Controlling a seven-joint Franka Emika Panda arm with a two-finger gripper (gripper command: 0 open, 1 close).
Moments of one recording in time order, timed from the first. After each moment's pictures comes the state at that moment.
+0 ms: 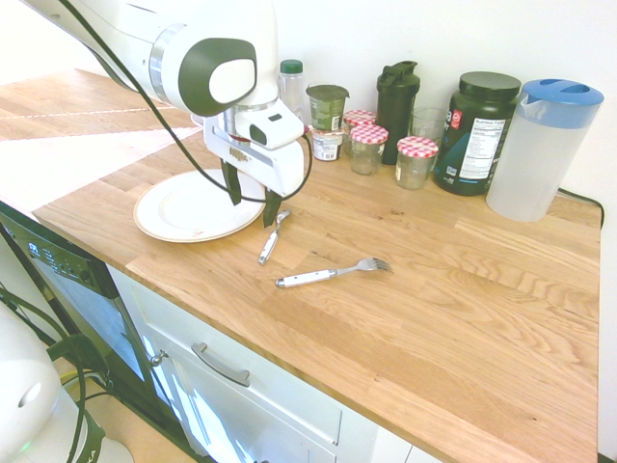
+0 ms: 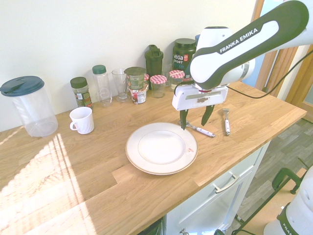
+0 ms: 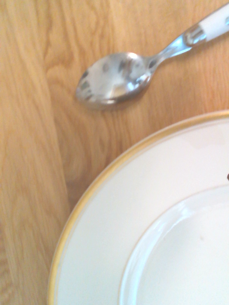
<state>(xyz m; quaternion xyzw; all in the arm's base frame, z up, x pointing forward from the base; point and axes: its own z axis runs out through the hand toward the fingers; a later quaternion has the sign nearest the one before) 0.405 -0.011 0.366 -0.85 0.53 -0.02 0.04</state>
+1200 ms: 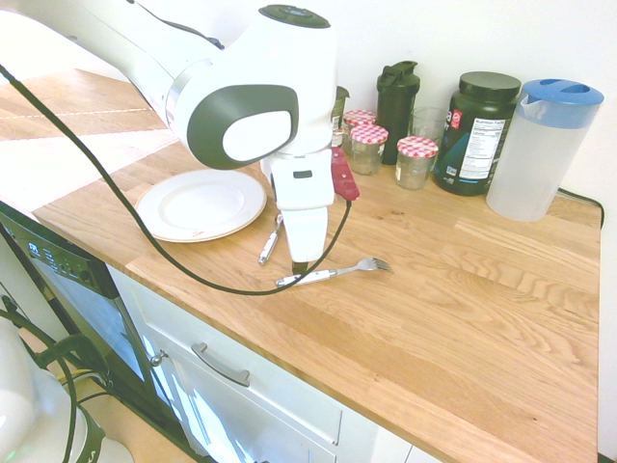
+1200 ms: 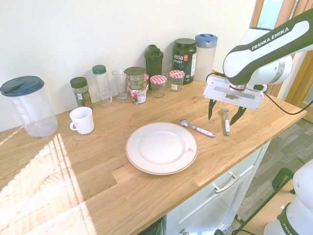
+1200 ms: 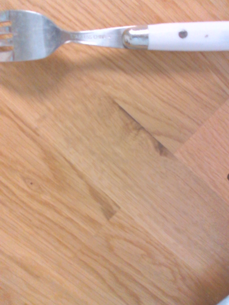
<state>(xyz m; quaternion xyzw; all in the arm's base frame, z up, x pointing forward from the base) 0.356 -0.125 0.360 -0.66 0.74 -0.02 0.08</state>
